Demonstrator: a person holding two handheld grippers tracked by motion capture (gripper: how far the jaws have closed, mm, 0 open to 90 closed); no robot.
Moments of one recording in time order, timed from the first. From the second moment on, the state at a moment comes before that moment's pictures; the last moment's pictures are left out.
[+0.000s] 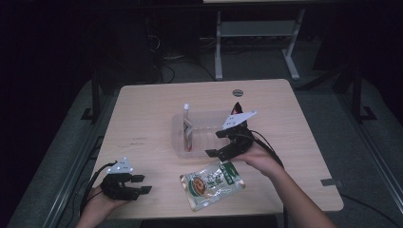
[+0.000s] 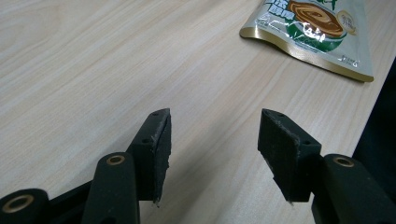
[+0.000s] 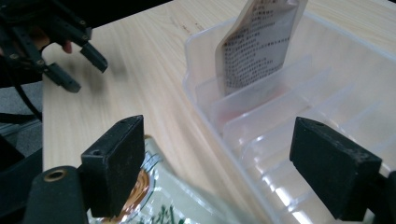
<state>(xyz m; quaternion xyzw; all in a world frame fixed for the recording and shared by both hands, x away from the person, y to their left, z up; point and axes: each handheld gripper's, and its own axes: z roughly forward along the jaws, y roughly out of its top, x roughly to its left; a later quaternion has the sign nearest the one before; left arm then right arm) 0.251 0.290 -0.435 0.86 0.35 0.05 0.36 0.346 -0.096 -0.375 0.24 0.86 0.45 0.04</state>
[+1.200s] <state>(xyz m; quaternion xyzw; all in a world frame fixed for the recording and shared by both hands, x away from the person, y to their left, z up) 0.251 0.269 -0.434 0.87 0.33 0.03 0.37 0.280 -0.212 -0.417 0.31 0.85 0.41 0.04</state>
